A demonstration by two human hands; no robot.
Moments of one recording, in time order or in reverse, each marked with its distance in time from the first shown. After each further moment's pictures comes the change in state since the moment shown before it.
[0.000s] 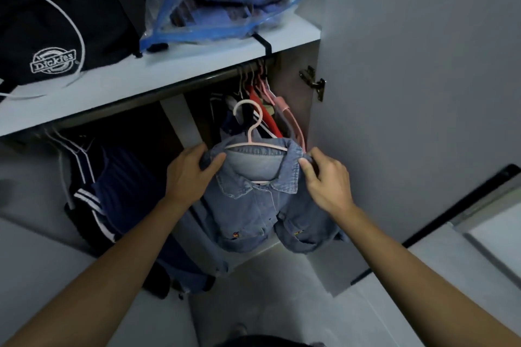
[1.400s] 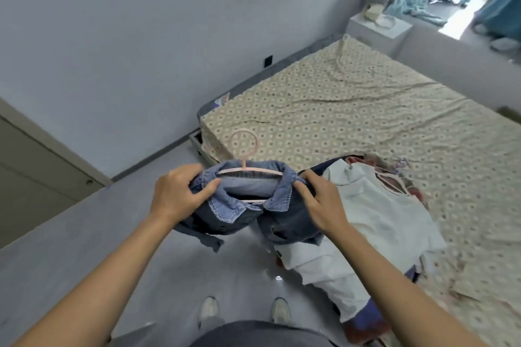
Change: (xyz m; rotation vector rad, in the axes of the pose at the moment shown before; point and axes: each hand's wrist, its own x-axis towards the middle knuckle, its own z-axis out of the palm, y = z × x) left_hand -0.398 0.621 0.272 -0.580 -0.960 1.468; right_hand -0.701 0.015 -0.341 -0.370 1.092 1.266
